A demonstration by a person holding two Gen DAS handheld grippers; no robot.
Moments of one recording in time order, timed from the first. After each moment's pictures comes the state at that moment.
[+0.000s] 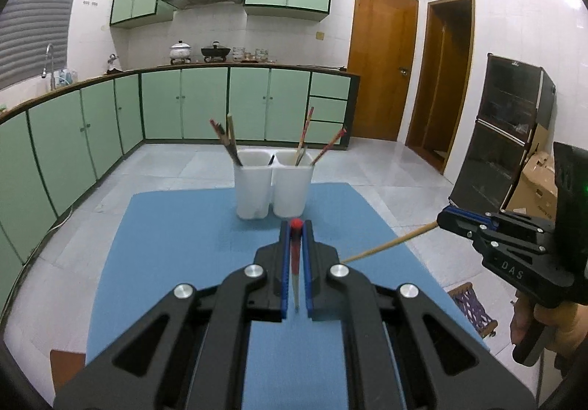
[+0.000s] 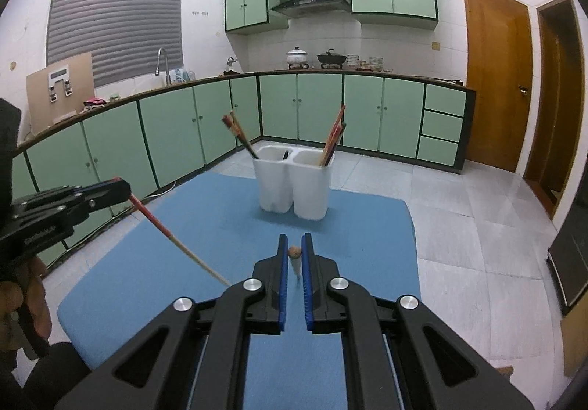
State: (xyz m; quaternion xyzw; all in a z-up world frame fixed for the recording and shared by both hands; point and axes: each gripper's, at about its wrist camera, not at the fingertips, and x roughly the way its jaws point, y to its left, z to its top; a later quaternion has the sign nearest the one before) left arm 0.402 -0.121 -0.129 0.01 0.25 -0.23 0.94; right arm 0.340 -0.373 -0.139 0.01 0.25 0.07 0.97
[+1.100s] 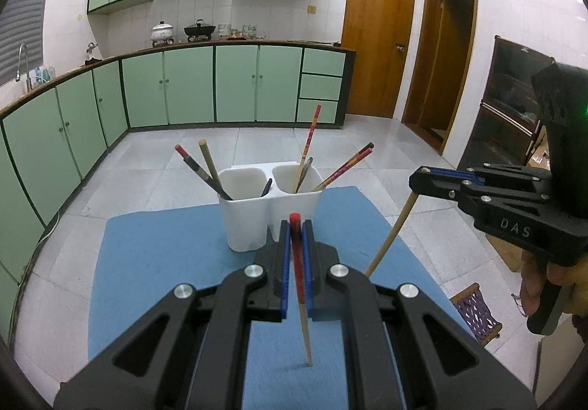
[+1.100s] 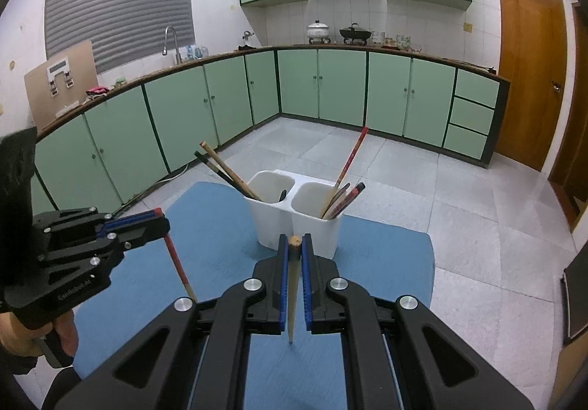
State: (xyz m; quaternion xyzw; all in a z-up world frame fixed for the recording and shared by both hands) left arm 0.512 -0.160 -0.121 0.03 0.29 -0.25 0.92; right arm 0.479 -0.381 -0.103 0.00 0.31 0.12 0.94
